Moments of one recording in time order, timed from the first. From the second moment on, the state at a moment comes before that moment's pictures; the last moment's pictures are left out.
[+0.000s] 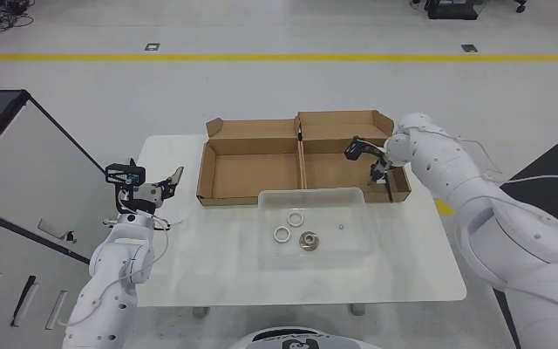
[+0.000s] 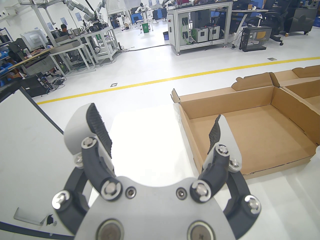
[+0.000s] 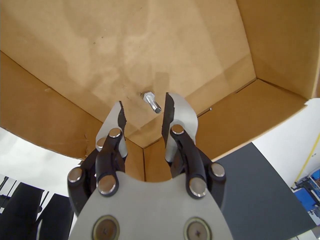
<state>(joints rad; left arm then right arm) 1.73 -1.15 -1.60 -1.80 1.33 0.00 0.00 -0.41 -1.18 0.30 -0.59 -0.69 -0.63 1.02</state>
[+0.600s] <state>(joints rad) 1.73 -1.15 -1.60 -1.80 1.33 0.00 0.00 -0.39 -1.10 0.43 -0.82 -0.66 -0.65 1.07</state>
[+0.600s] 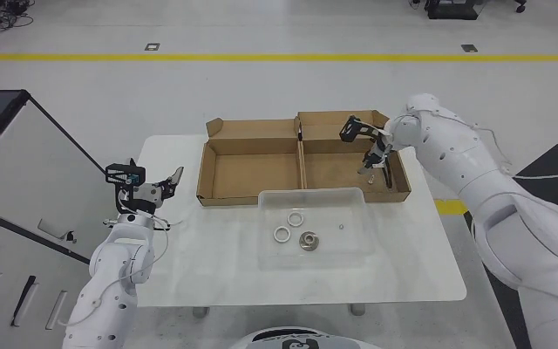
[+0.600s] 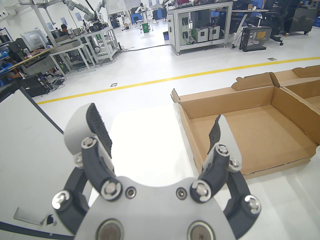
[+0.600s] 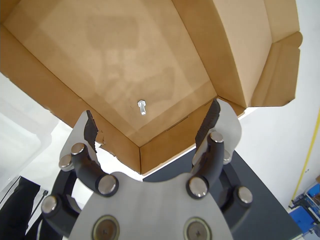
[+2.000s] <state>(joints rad) 1.73 -1.15 -1.60 -1.80 1.33 0.00 0.00 -0.51 -0.65 0.50 -1.99 -0.26 -0.35 1.47</state>
